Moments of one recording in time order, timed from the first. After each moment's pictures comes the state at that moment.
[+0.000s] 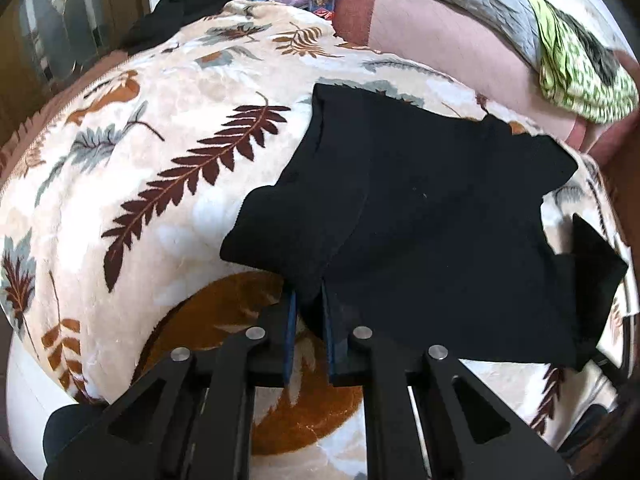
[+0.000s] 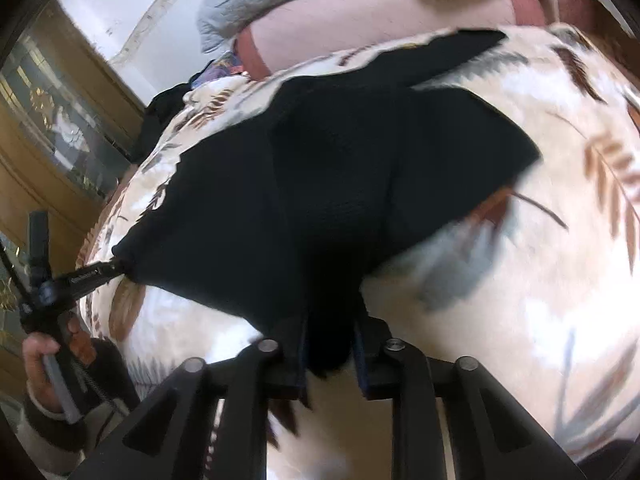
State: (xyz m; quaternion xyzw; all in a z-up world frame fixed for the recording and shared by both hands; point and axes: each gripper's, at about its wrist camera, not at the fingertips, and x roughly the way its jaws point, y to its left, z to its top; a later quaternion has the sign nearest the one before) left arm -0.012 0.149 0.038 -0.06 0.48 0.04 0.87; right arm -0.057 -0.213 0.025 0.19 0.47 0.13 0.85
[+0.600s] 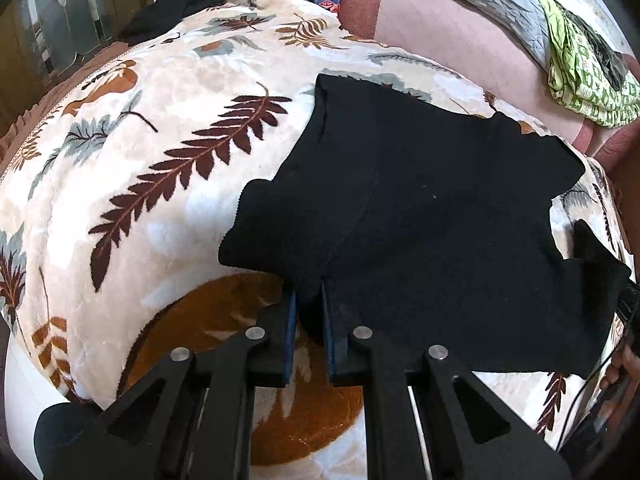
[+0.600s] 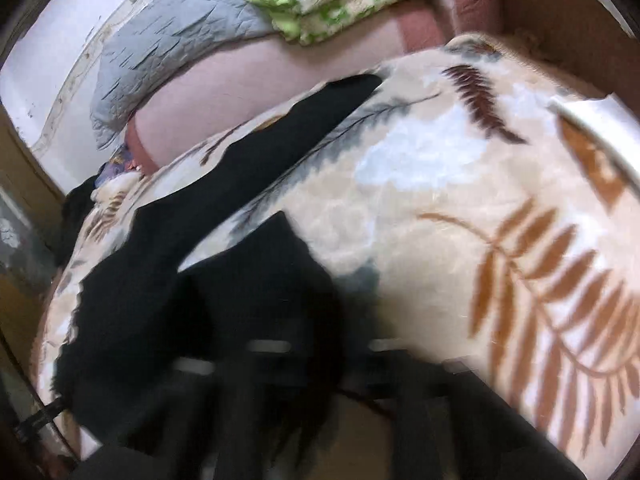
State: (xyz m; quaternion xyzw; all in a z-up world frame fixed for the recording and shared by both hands) left arm -0.004 0.151 0.029 -0.07 0.49 0.05 0.87; right arm 0.029 -0.298 0.011 0.23 0.42 -0.01 0.88
